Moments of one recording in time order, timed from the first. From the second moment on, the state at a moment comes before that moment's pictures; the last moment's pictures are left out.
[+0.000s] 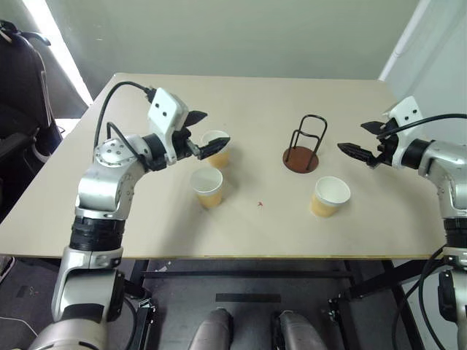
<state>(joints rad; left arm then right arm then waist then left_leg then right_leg) -0.76 0.60 0.03 0.05 -0.35 0.47 -0.81 -0.73 -0.79 -0.10 0.21 0.23 0.49 0.87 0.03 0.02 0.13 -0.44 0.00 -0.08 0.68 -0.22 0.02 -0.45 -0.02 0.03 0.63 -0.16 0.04</state>
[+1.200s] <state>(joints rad) -0.76 0.73 0.05 0.05 -0.48 0.57 -1.06 -0.97 -0.67 0.08 0.57 0.10 0.30 0.95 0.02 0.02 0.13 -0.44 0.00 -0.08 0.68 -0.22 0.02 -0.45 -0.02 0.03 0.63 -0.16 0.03</state>
